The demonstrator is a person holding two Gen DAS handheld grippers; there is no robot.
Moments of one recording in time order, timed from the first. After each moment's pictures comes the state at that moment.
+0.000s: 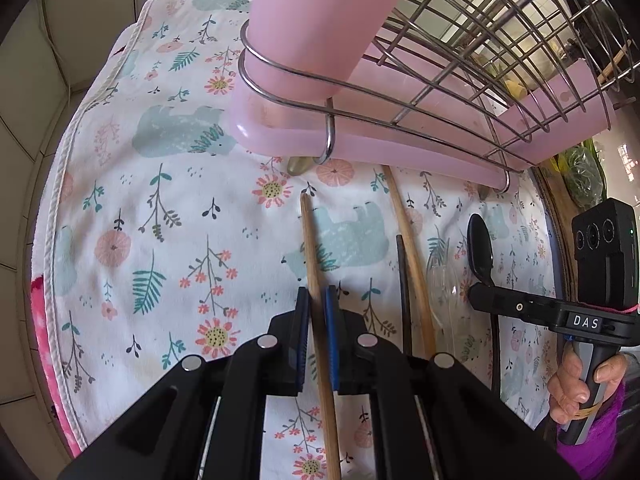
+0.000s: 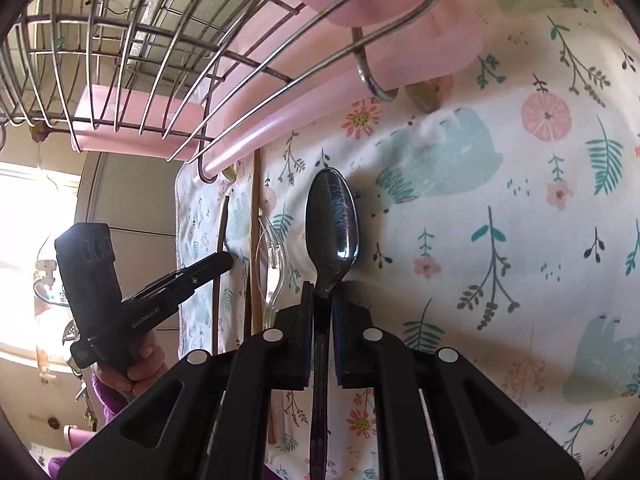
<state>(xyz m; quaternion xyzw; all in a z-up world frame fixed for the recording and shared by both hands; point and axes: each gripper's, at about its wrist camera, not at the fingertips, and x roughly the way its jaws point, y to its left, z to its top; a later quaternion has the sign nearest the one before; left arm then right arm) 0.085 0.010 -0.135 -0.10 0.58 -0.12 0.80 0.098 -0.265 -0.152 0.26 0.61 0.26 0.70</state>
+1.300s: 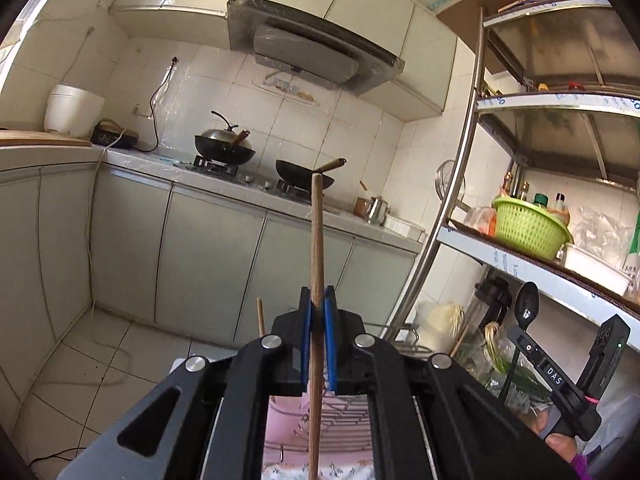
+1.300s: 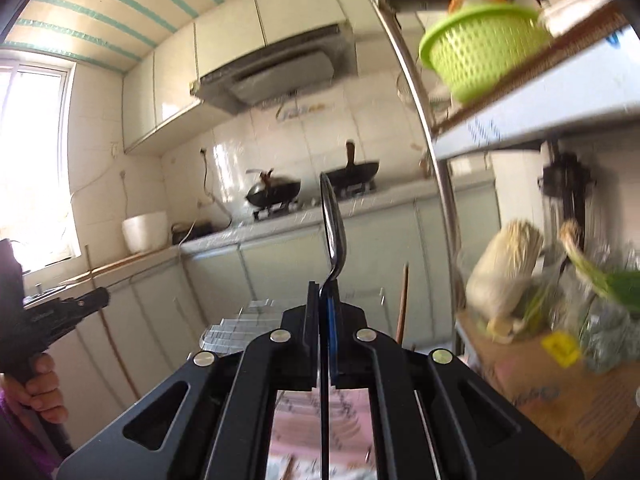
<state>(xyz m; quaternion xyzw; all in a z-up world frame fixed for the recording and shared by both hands) -0.012 0.062 0.148 -0.16 0.09 -0.08 0.98 0.025 -0.295 0.108 0.11 0.06 0.15 0.98</state>
